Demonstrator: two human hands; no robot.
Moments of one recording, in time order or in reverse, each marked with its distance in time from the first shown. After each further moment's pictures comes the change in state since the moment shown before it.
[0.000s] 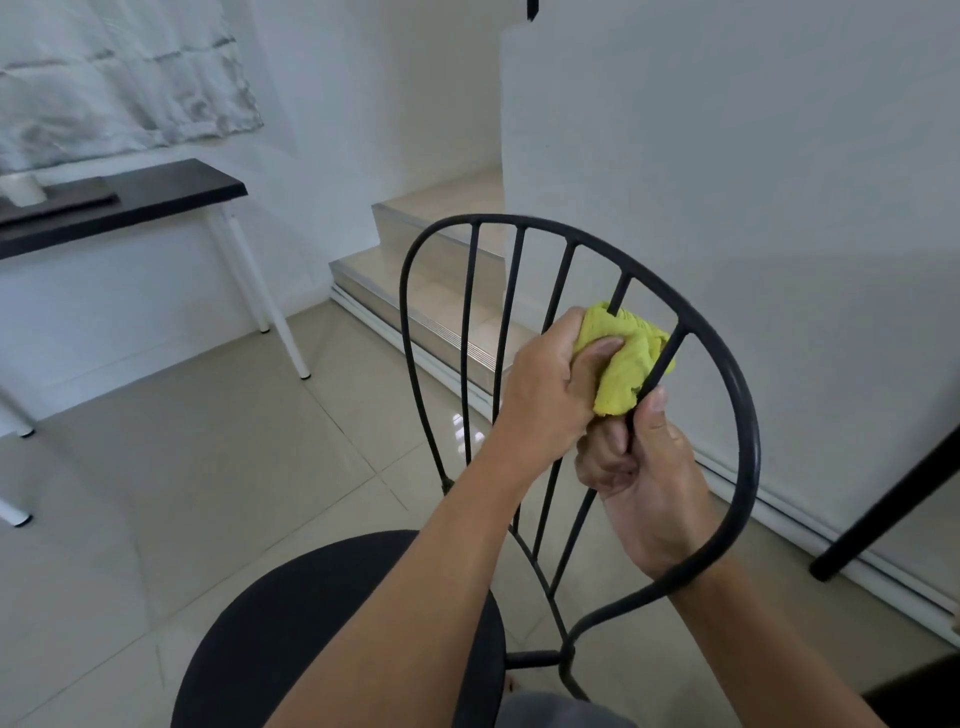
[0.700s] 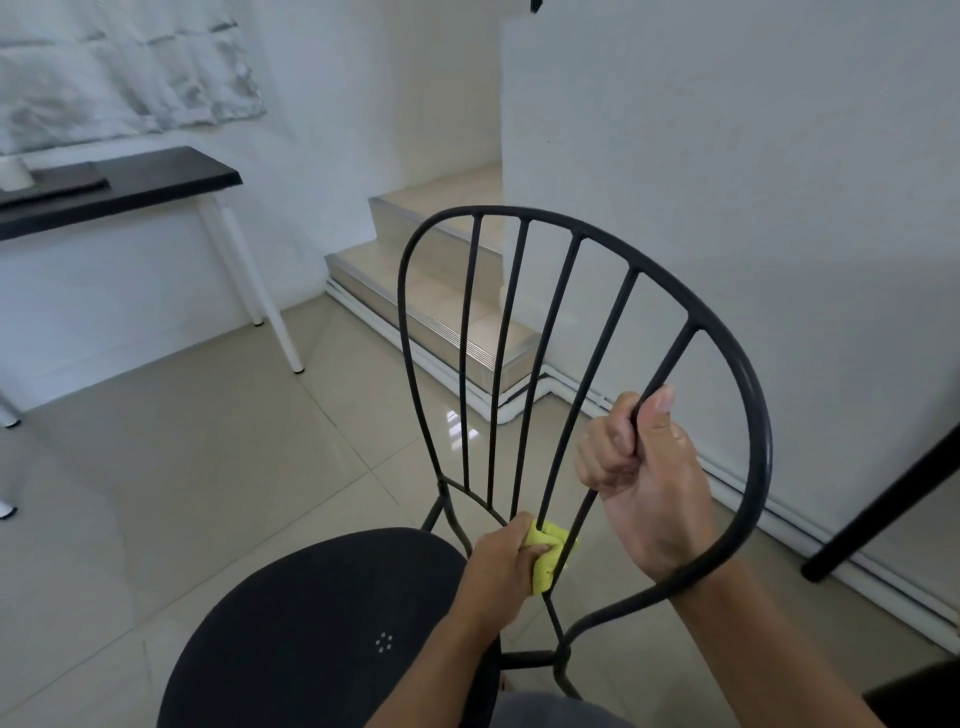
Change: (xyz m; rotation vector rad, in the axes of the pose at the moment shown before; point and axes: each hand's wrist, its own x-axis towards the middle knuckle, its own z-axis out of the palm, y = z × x) left_hand -0.156 -0.134 0.030 0.268 -0.309 -0.489; right_hand -0.001 0.003 0.000 -0.052 -0.012 -0.054
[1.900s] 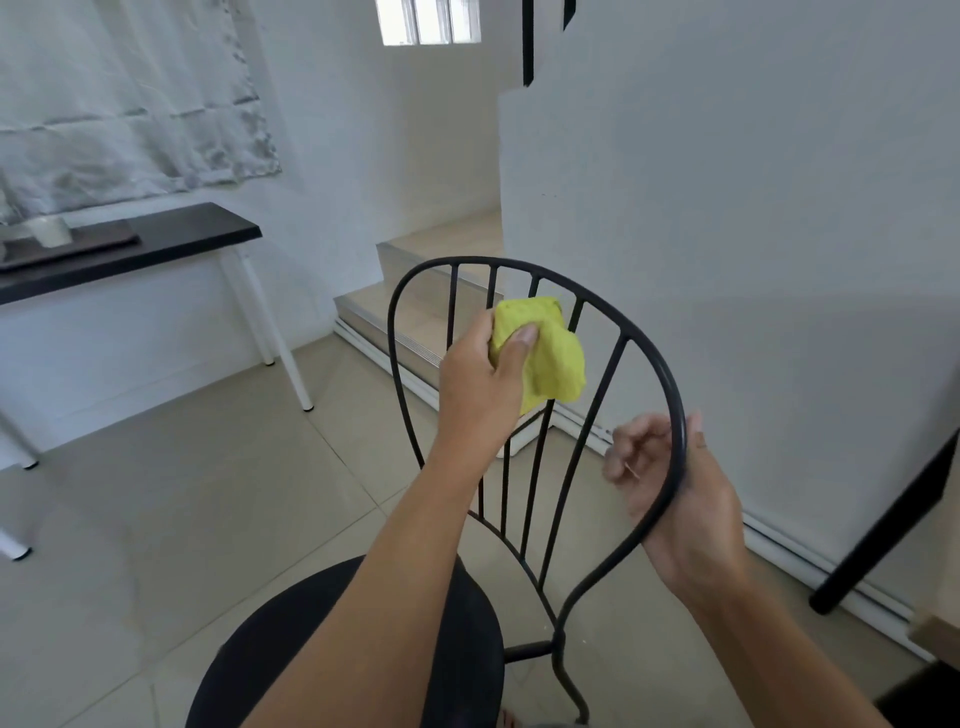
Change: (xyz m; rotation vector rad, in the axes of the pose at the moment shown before) left_hand 0.045 0.177 -0.158 -0.347 0.540 0.275; right_hand -0.007 -0.026 -0.016 0.089 0.187 -0.008
